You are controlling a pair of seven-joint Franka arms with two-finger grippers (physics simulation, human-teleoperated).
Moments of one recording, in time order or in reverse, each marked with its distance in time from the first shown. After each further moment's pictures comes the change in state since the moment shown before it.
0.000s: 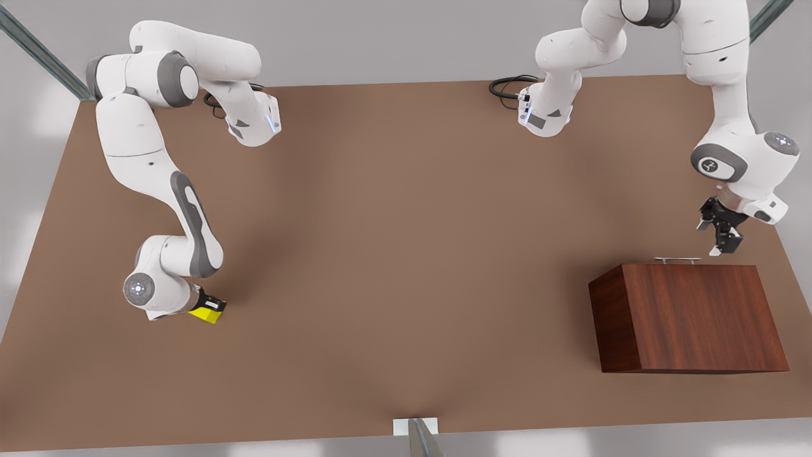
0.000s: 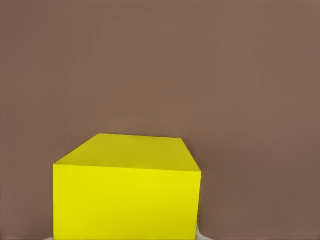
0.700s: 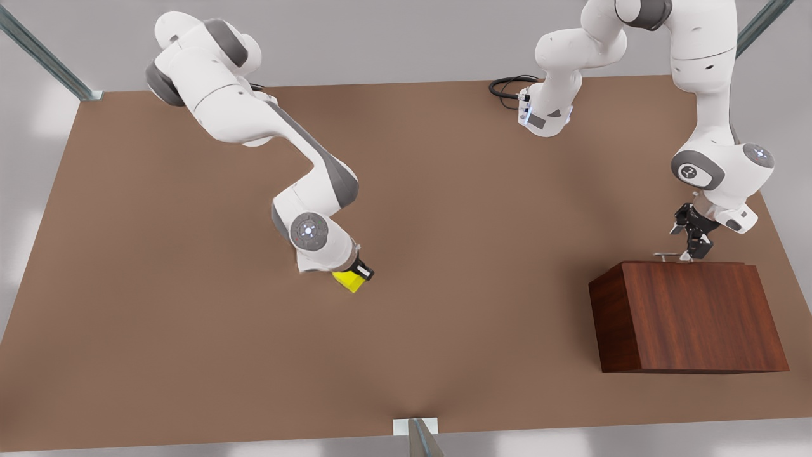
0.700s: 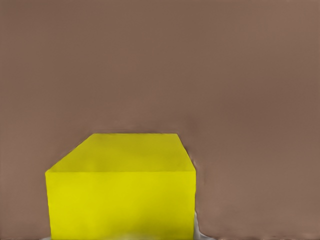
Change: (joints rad) left arm -0.061 0.008 -0.021 -0.048 -0.048 -0.017 0.012; right arm 0.421 -0.024 0.336 0.391 -0.015 -0.317 0.974
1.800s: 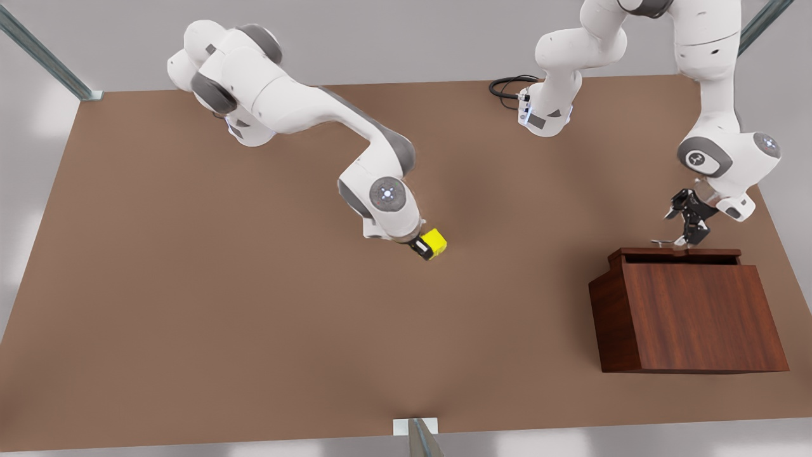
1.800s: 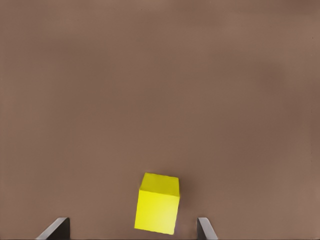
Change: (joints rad) left arm 0.004 -0.084 0.061 -0.060 0.031 -0.147 0.002; right arm 0.171 0.006 -0.089 0.140 -0.010 -0.083 0.132
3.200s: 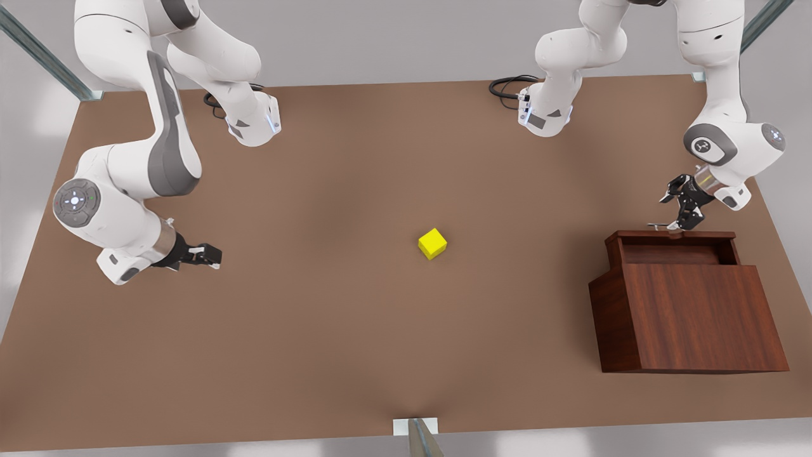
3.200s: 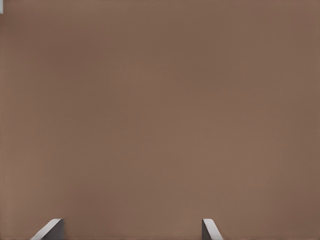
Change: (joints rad) left arm -0.003 -0.065 0.044 -0.049 0.060 -0.128 -0.009; right arm -0.629 -0.420 -0.011 -0.339 0.041 -0.111 -1.320
